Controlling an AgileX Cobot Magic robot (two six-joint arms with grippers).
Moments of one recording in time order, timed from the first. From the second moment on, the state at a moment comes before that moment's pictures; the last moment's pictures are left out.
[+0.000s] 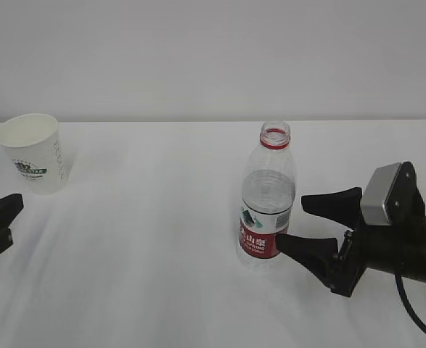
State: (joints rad) left arm -0.05 1.71 -0.19 0.22 -1.14 -0.13; right arm 0.06 1.90 -0.43 -0.93 -1.15 0.13
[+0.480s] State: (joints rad) left arm -0.05 1.71 -0.19 0.22 -1.14 -0.13; right arm 0.06 1.92 -0.45 -0.98 -1.15 0.14
